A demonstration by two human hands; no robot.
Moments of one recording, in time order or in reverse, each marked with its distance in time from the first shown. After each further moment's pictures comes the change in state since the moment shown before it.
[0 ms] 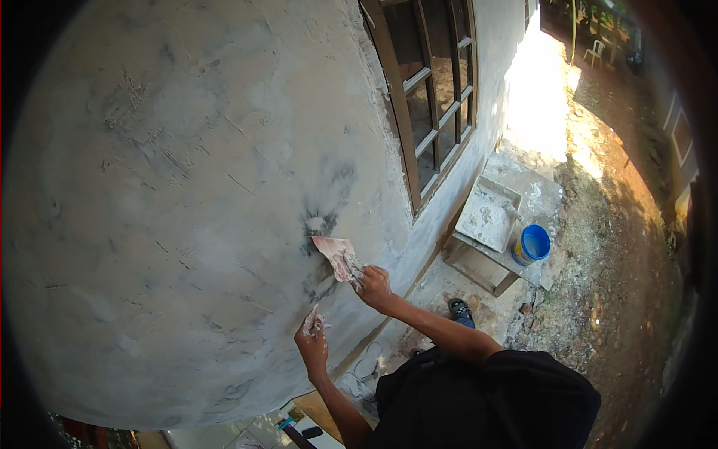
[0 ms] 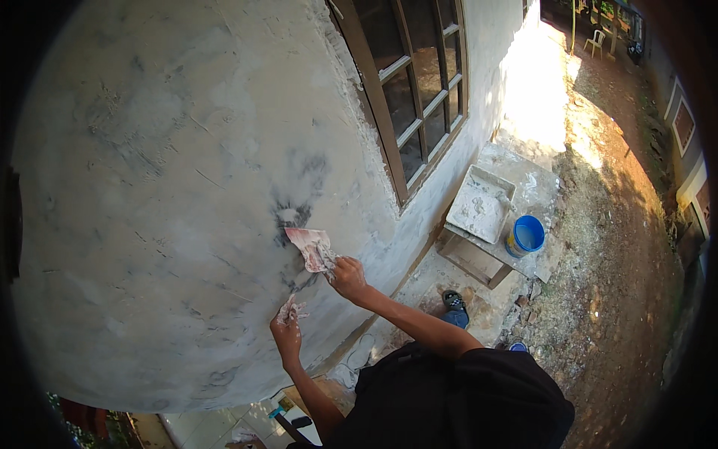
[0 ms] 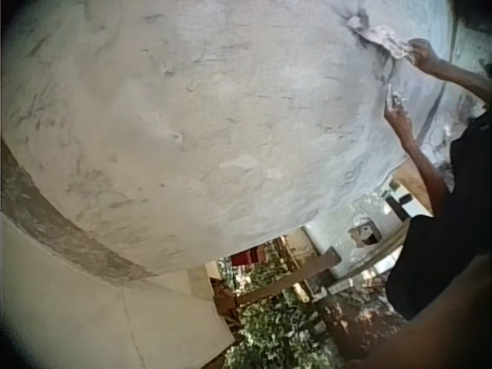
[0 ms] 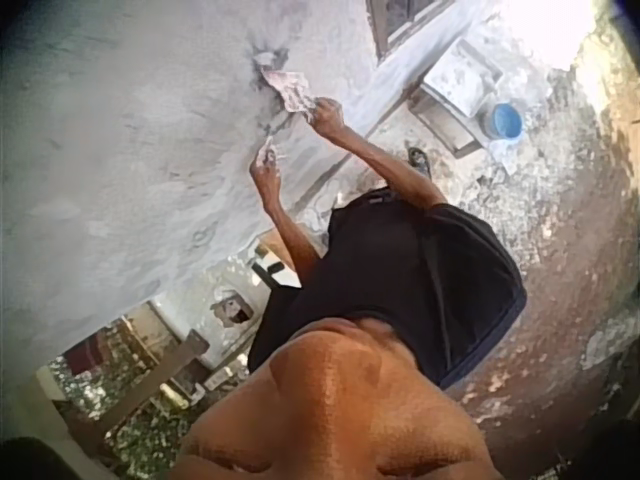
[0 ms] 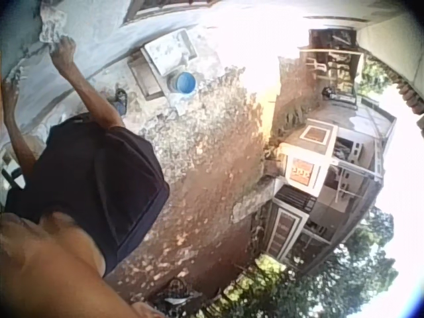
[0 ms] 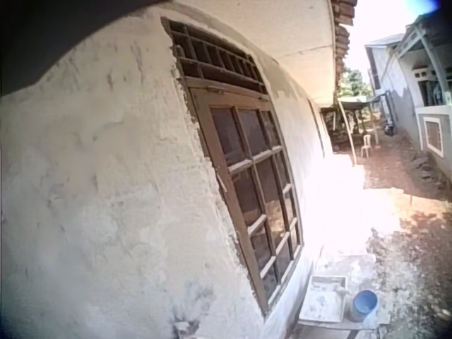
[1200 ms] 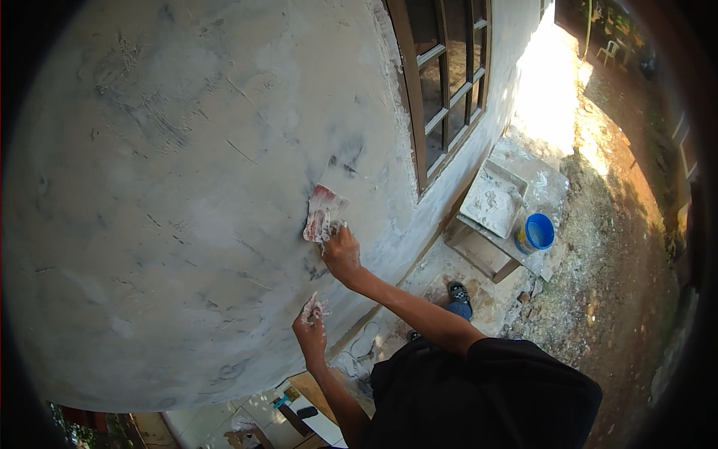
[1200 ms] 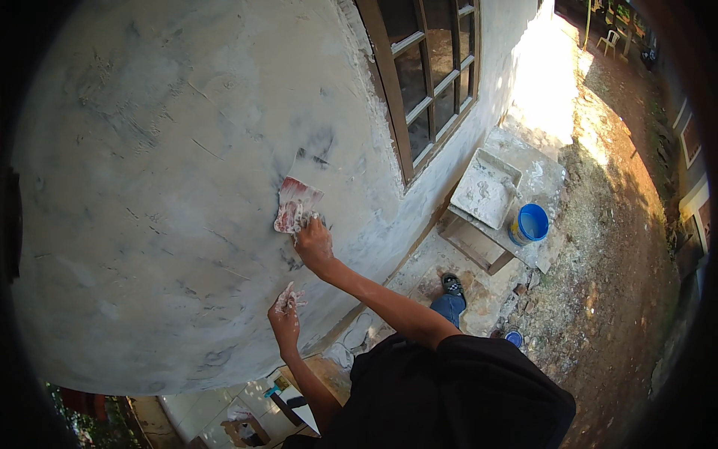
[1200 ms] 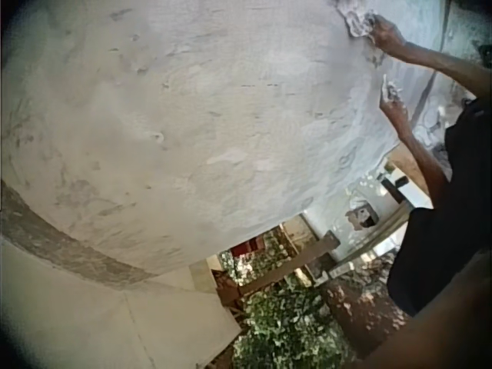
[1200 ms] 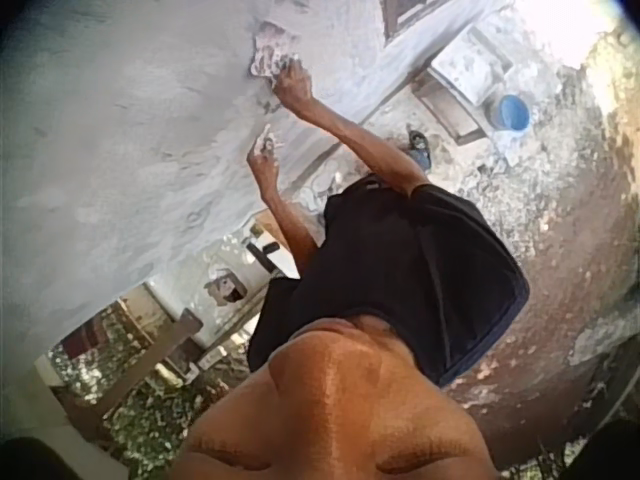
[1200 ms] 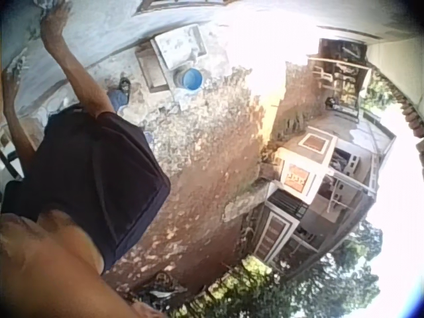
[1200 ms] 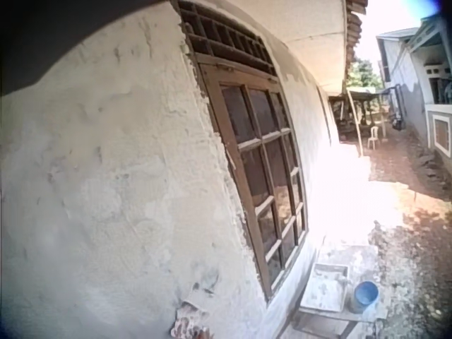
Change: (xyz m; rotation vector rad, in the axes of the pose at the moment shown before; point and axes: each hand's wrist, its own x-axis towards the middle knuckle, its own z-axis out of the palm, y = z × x) left_hand -0.008 -0.028 -0.010 -0.031 -0.026 -0.089; right_hand 0.044 -0.034 0.065 -0.104 0.028 0.169
